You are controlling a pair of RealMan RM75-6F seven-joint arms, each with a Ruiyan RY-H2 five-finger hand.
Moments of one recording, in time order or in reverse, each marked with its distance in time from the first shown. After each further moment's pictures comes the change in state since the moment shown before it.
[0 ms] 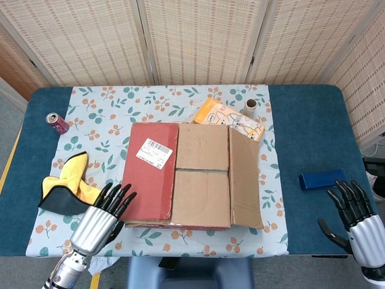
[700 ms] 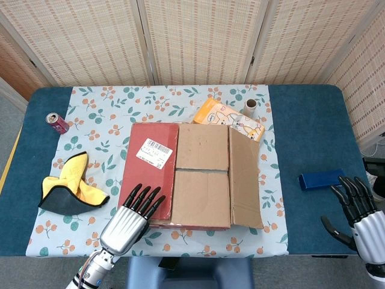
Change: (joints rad) left arm -0.087 -0.161 -0.032 -0.075 -0.140 -0.090 0.269; right arm 0.002 0.036 0.019 -0.014 0.012 -0.029 0.044
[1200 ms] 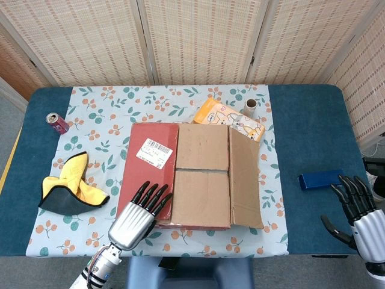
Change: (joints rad) left arm -0.064 -0.049 -0.030 0.018 -0.085 -0.016 0.026; right arm -0.002 0.008 0.004 -0.011 0.006 -0.016 0.012
